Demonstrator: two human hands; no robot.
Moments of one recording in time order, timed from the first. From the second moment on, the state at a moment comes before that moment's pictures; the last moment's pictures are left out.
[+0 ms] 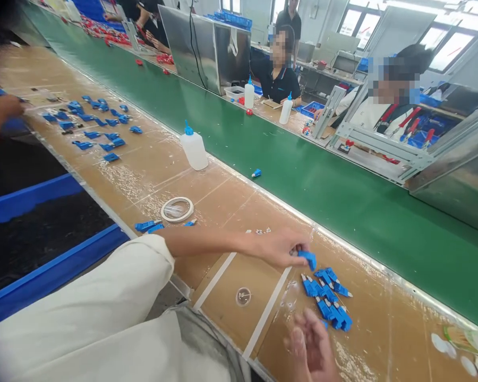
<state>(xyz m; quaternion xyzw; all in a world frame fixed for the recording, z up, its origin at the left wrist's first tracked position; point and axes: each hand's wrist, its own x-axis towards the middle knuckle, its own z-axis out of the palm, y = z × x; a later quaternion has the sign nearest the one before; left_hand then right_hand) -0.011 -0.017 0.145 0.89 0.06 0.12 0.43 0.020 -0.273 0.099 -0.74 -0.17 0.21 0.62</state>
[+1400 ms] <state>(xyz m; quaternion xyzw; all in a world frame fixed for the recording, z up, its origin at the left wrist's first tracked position) -0.105 0.019 0.078 0.18 0.26 0.12 0.94 0.031 -0.186 0.096 -0.74 -0.38 0.41 0.37</state>
